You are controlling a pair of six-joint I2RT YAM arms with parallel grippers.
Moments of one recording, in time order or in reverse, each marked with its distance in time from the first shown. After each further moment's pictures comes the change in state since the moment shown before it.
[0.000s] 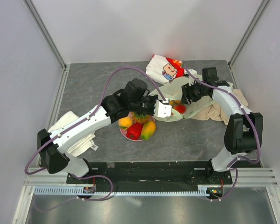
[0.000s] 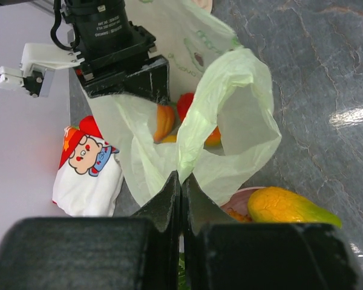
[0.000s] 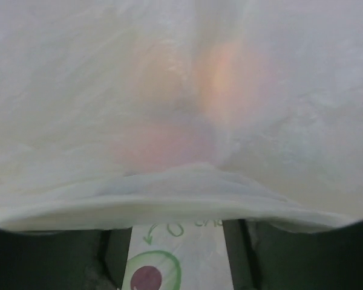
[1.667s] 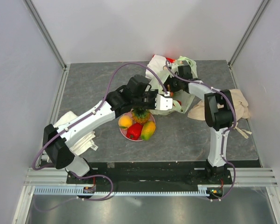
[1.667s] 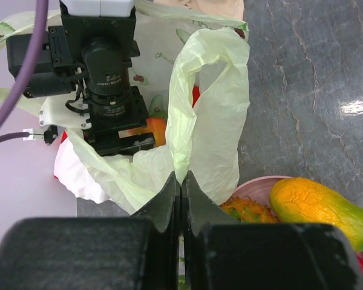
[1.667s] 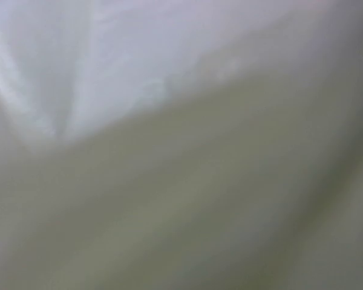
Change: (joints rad) left arm 0.052 0.077 0.033 0.017 -0.052 0.000; right arm 0.171 0.492 0.251 0.532 0.217 0.342
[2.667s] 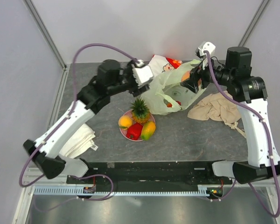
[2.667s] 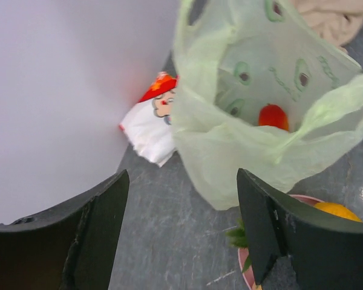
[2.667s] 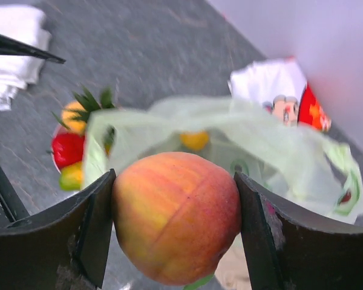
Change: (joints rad) left arm 0.137 -0.119 0.116 0.030 -0.089 -0.263; right arm -0.095 -0.828 0.189 -0.793 -0.323 -0.356
